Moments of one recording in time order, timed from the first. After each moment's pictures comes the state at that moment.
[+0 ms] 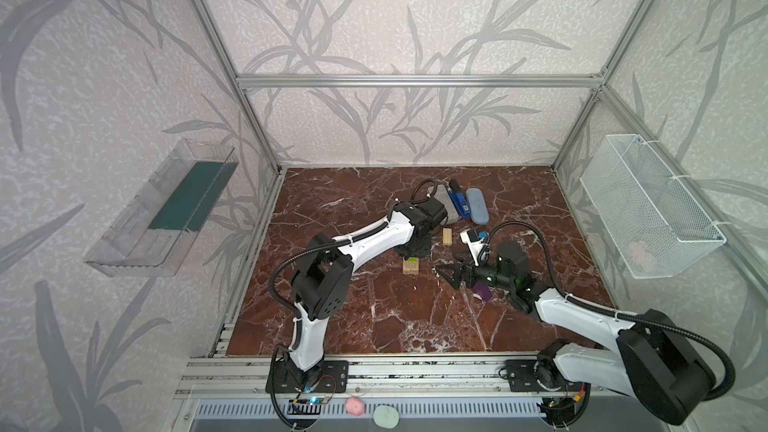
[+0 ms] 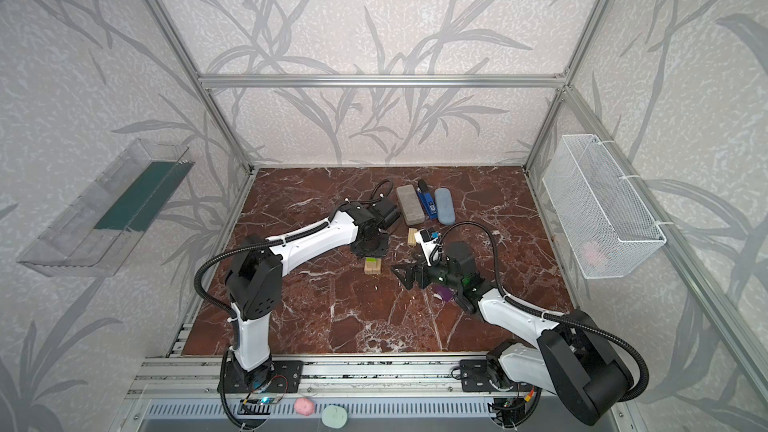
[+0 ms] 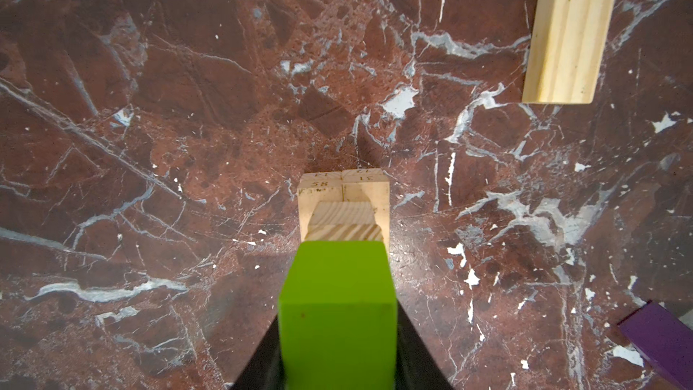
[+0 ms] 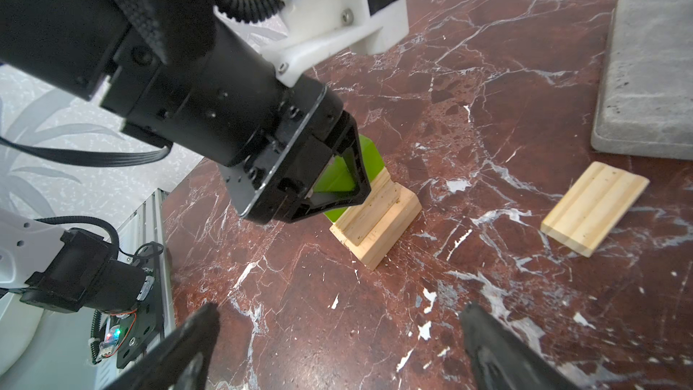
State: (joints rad) left arm -0.76 1.96 1.60 -1.01 -0.17 -0.68; right arm 0.52 1.21 0.39 0.44 -0.50 0.34
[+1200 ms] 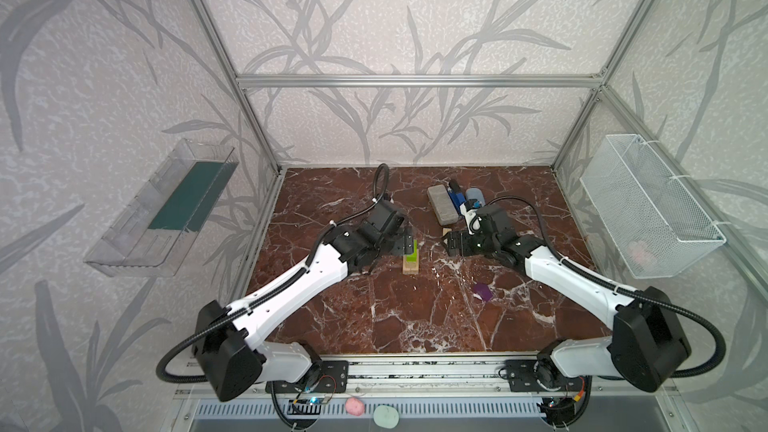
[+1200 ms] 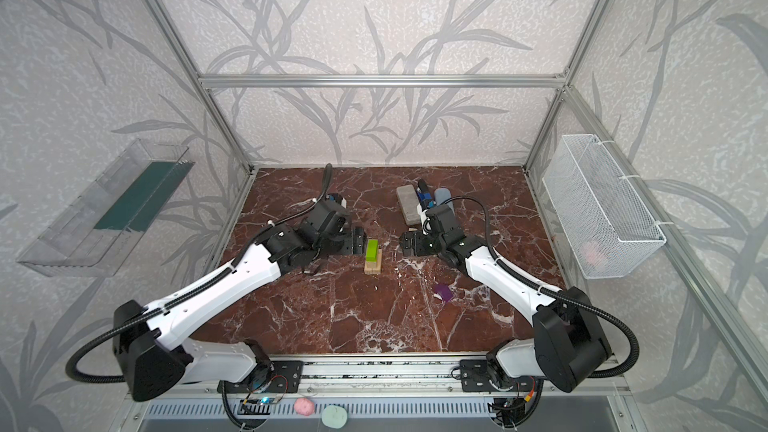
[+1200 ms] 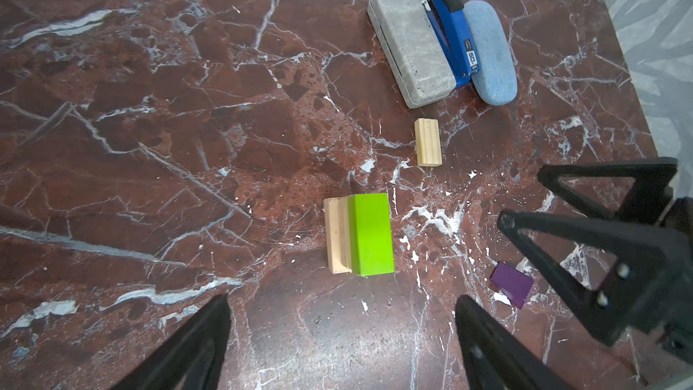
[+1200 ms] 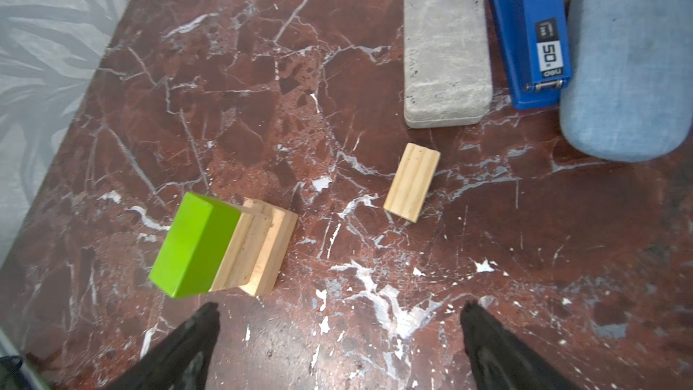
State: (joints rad) left arm -0.72 1.27 1.12 -0.69 -0.22 -0.62; right arm 0.52 1.44 0.97 -0.36 -0.10 0.37
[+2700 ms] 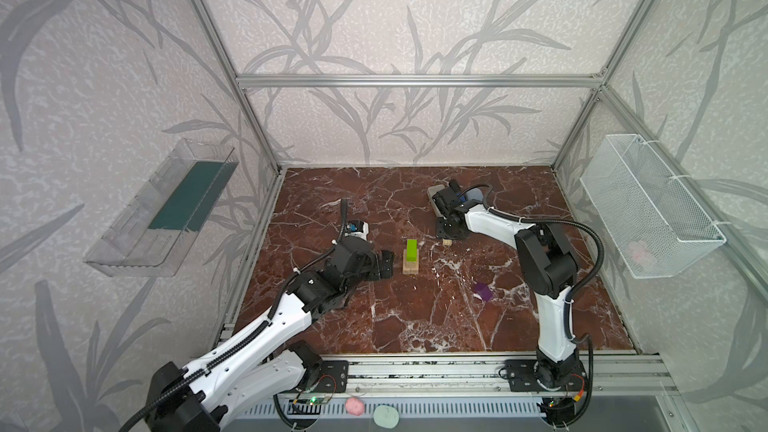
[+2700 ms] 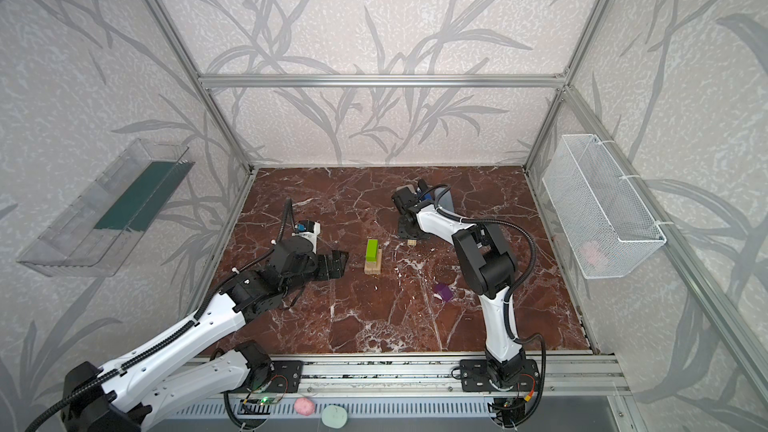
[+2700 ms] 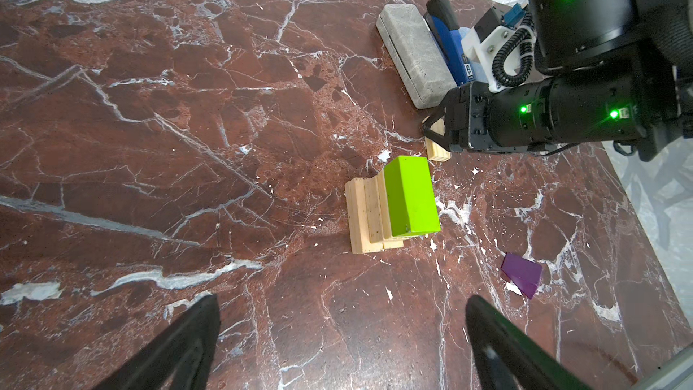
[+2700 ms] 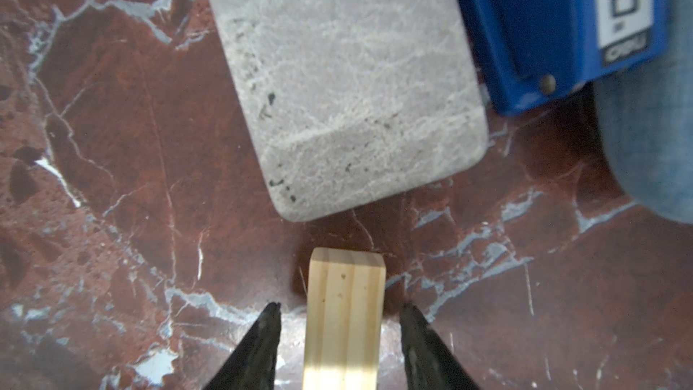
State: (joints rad) left arm -0.67 0.94 0.71 -0.45 -0.18 -0.61; right arm 0.53 2.09 1.49 -0.59 0.17 0.56
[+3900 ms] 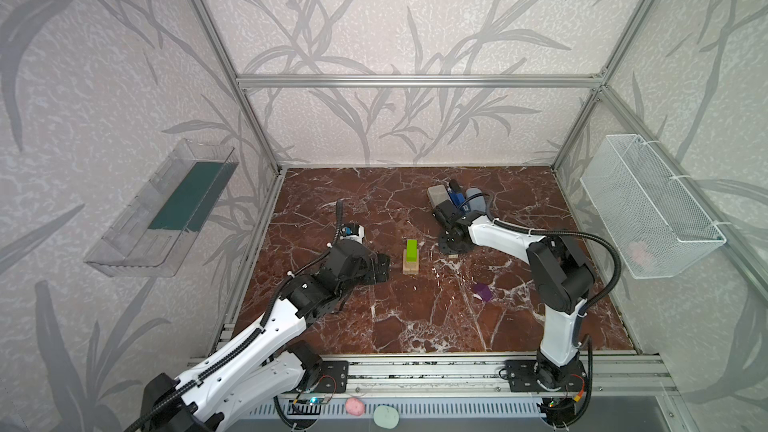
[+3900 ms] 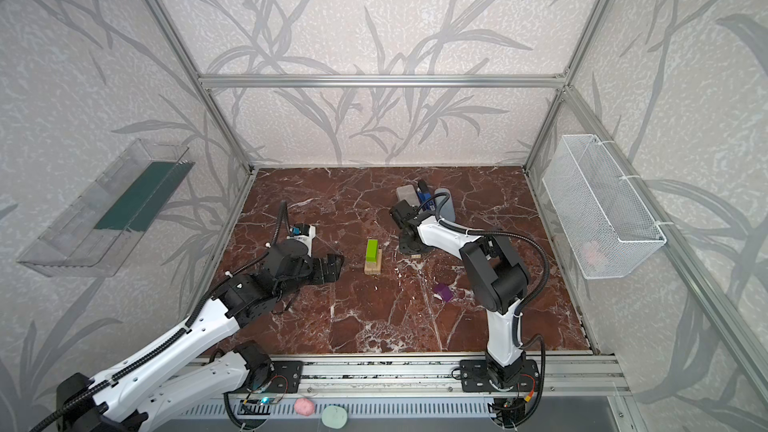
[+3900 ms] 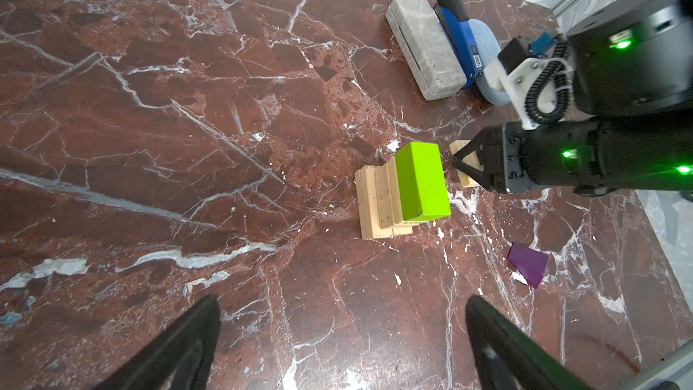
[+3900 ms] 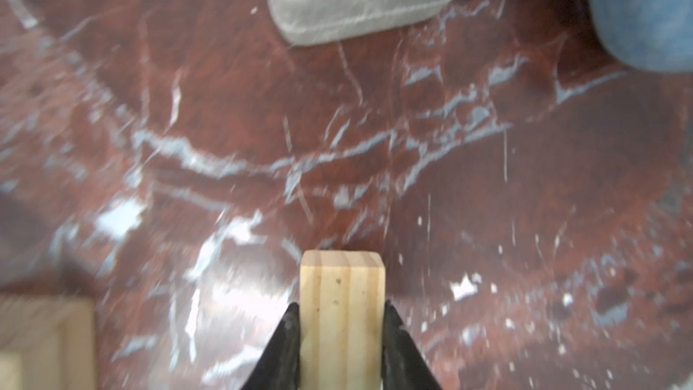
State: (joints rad) left arm -0.66 0.88 0.70 -0.54 -0.17 -0.60; right arm 0.63 1.88 1.30 -0.67 0.20 0.53
